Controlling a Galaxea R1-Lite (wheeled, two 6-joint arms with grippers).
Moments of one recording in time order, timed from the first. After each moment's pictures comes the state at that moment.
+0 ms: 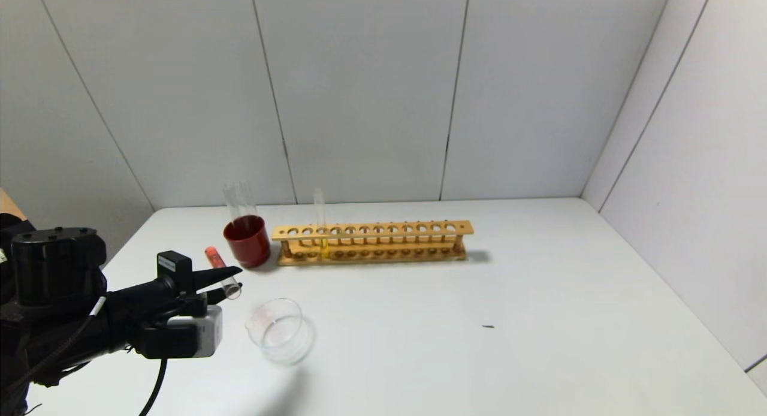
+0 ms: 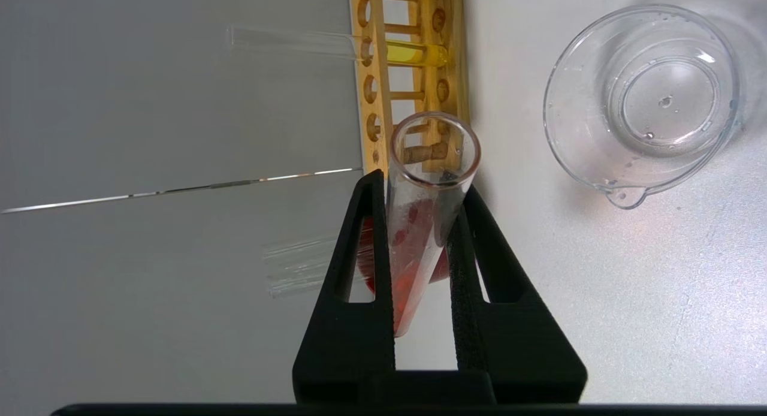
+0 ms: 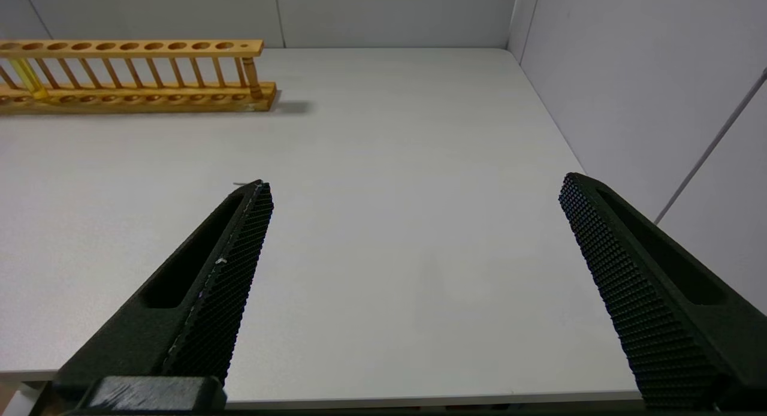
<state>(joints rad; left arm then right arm) -0.07 1.57 -0.33 -0.83 -0.50 1.57 0.00 0.00 0.00 0.00 0.00 0.00</state>
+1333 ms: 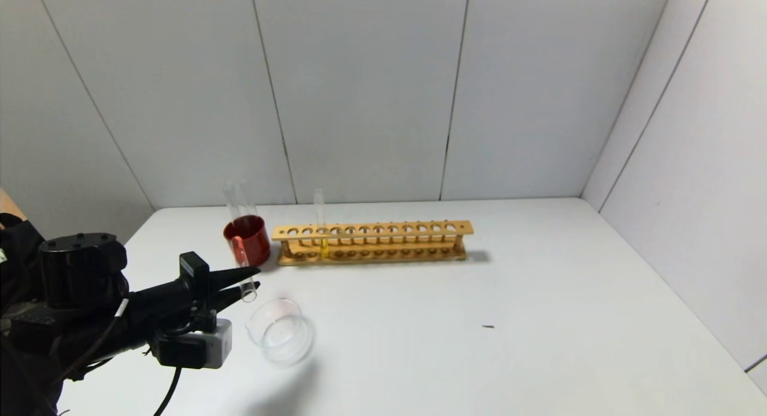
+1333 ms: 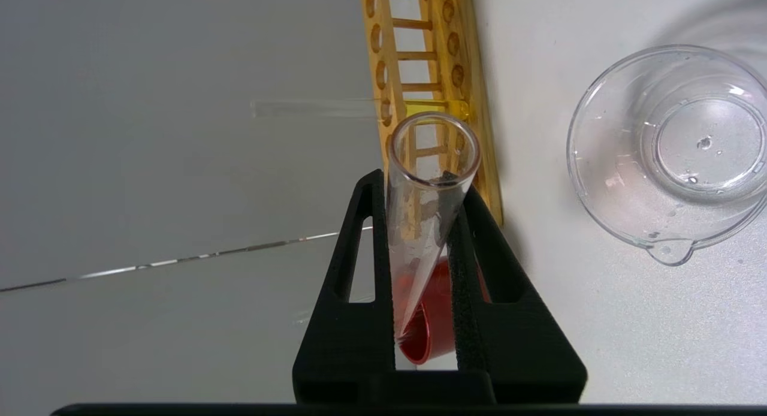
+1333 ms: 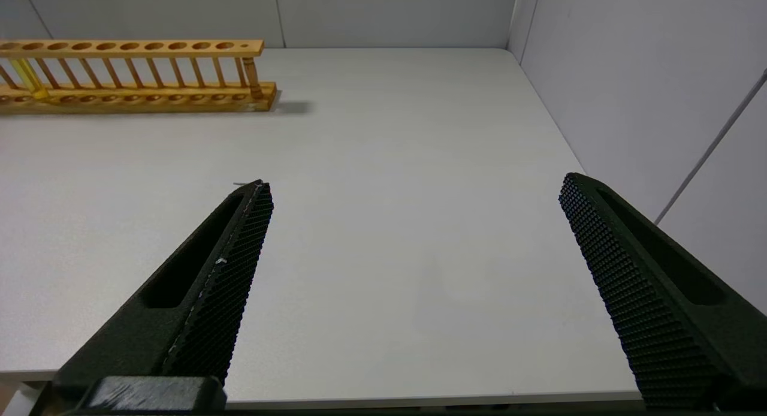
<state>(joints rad) -0.07 1.71 -0.29 -1.07 -0.63 1.66 0.00 0.00 0.00 0.00 0.00 0.00</state>
